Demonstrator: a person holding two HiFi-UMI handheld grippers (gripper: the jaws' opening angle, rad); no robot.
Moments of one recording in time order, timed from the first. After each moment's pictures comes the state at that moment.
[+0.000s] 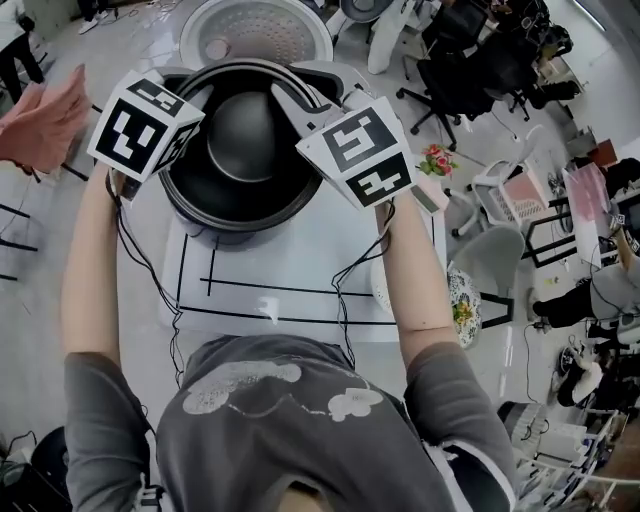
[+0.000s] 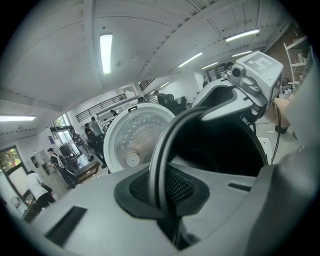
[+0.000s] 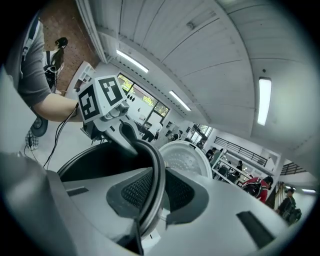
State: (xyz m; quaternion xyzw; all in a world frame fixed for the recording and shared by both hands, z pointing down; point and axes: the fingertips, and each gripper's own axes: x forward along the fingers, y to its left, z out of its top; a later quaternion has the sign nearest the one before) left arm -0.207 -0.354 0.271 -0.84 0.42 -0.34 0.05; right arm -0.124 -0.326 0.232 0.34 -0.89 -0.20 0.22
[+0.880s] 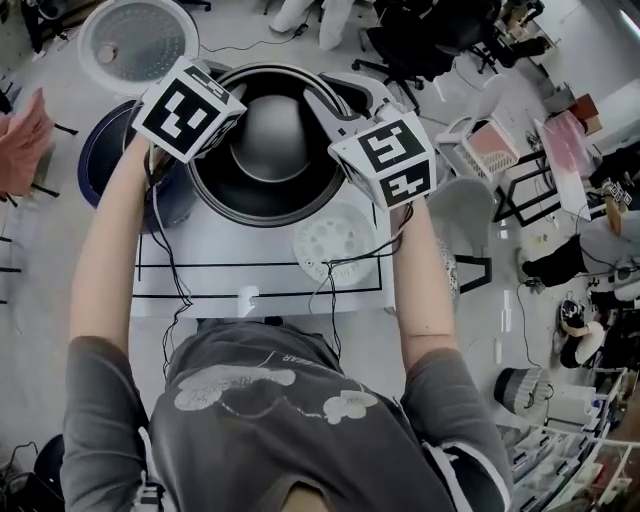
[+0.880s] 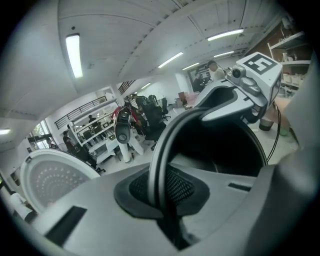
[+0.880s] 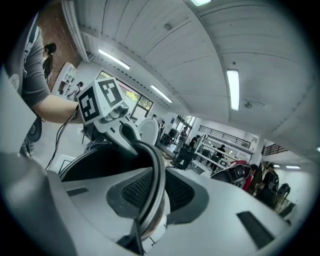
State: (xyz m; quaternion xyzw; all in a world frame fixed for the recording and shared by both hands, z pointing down) left arm 0.046 -0.309 0.288 -0.87 0.33 -0.35 0.07; right arm 0.124 -0.267 0.250 0.42 -0.87 -0.15 0.22
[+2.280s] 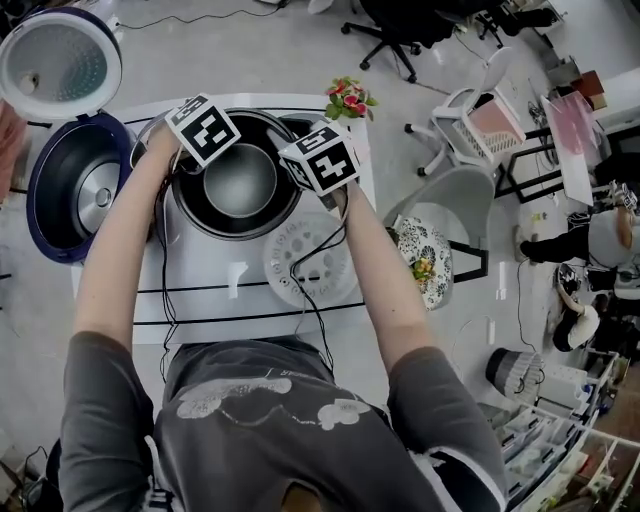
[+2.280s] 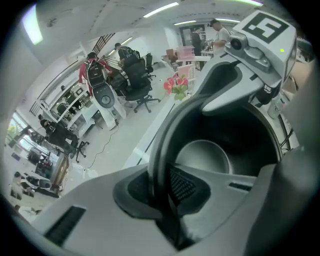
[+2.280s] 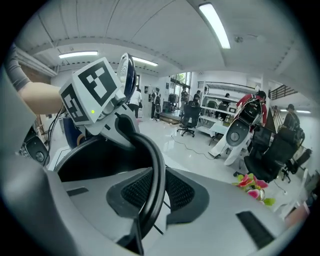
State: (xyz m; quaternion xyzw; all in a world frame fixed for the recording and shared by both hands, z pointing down) left arm 0.097 -0.401 0.530 -0.78 0.25 -0.57 -0.01; right arm 0.190 -0.374 0.497 0.40 -0.86 0.10 0.30
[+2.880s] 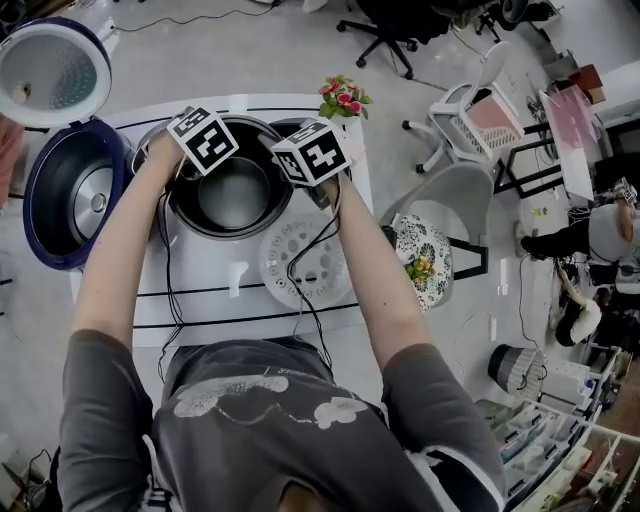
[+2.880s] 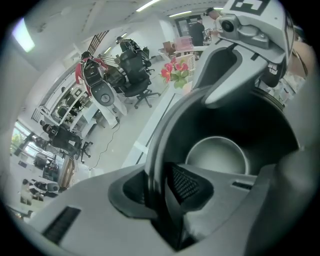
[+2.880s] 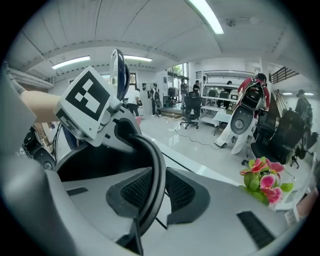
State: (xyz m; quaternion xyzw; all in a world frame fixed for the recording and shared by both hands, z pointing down) left arm 0.096 -0.407 0.559 -0.75 0.25 -0.61 0.01; right arm 0.192 -0.377 0.522 0.38 -0.86 0.17 0.30
